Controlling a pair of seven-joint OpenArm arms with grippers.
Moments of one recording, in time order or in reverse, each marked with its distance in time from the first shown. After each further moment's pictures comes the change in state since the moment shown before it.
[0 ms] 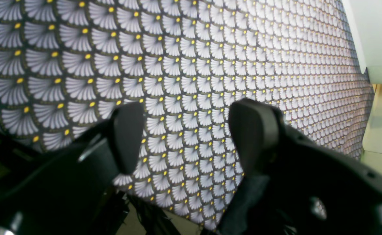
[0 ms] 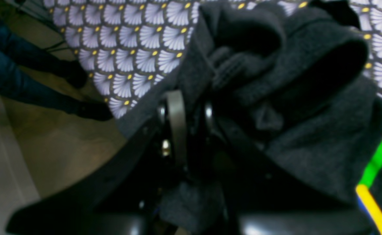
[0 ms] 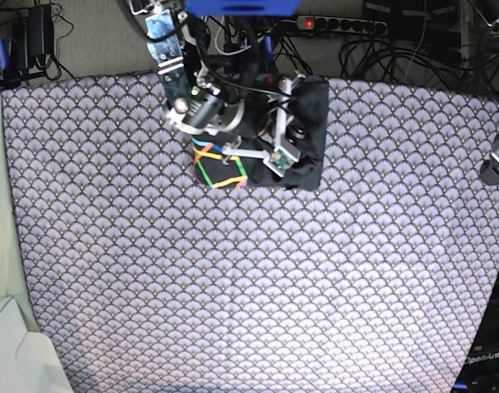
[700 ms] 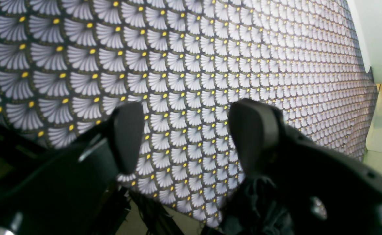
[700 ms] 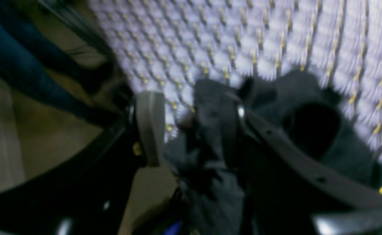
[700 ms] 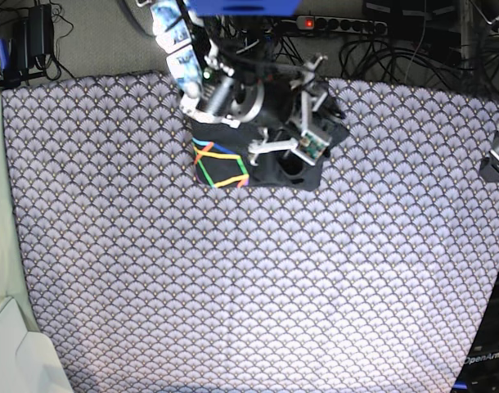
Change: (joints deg) left arm 0.7 0.0 0.0 0.0 0.0 0.0 0.0; right arm -1.9 0.0 -7.9 9.7 0.9 0.4 0.0
